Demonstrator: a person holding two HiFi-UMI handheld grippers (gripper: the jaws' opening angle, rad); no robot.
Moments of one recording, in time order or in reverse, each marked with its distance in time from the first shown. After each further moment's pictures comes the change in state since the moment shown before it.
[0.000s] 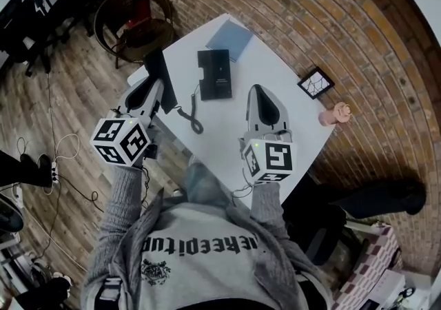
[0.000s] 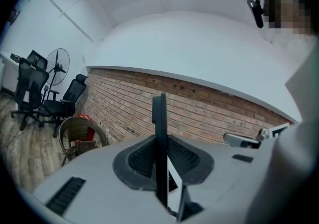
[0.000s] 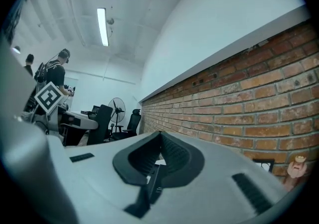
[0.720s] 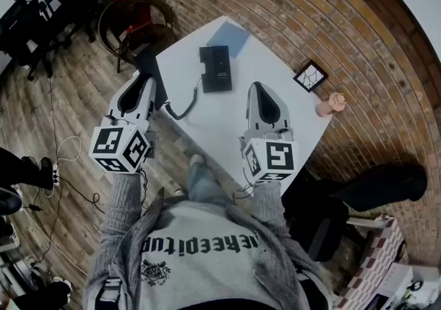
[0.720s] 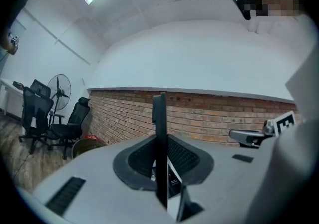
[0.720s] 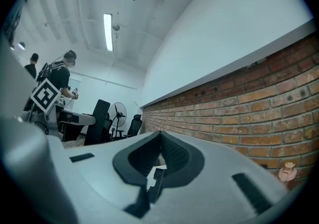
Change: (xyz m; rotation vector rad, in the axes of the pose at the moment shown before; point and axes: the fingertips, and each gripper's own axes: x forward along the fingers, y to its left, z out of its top) left arm -0.079 -0.023 0.039 0.151 -0.131 0.061; right arm -0.058 0.033 0.038 -0.034 -0.071 -0.005
